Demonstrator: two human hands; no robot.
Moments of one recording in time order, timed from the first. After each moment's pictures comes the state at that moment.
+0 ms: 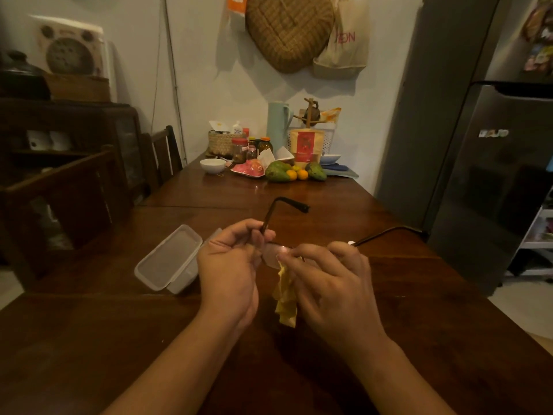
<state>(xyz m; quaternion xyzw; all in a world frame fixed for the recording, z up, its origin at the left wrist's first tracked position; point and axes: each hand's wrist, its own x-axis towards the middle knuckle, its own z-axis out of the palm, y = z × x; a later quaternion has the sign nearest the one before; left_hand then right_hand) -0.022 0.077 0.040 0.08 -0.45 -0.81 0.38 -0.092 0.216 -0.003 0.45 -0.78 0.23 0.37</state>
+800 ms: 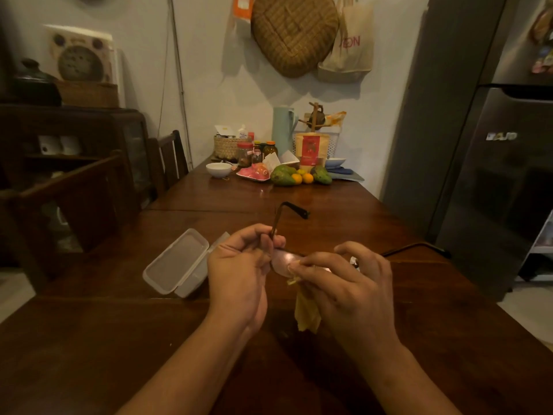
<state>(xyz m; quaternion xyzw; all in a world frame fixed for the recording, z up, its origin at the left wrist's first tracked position) -0.020 0.079 0.042 0.07 -0.45 -0.81 0.36 -0.095 0.220 -0.001 0.44 -0.74 0.24 0.45</state>
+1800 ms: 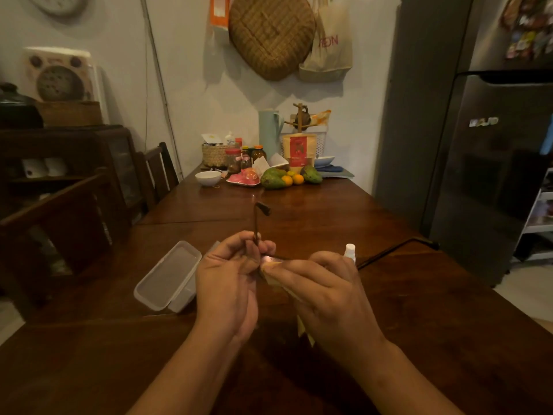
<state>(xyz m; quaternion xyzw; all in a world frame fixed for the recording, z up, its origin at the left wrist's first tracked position) -0.016 0.076 0.049 0.06 -0.42 -0.85 0.31 -0.090 0.210 -0.003 0.50 -0.73 0.26 0.39</state>
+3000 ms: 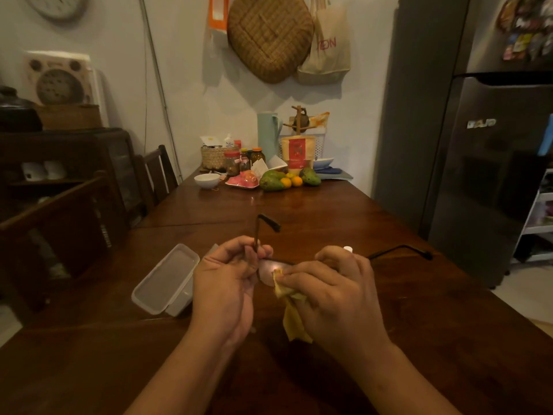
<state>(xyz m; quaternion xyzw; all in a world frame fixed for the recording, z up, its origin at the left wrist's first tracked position) -0.016 0.075 0.048 0.07 -0.45 -0.84 0.31 -0.088 0.216 0.000 0.44 -0.76 0.25 0.42</state>
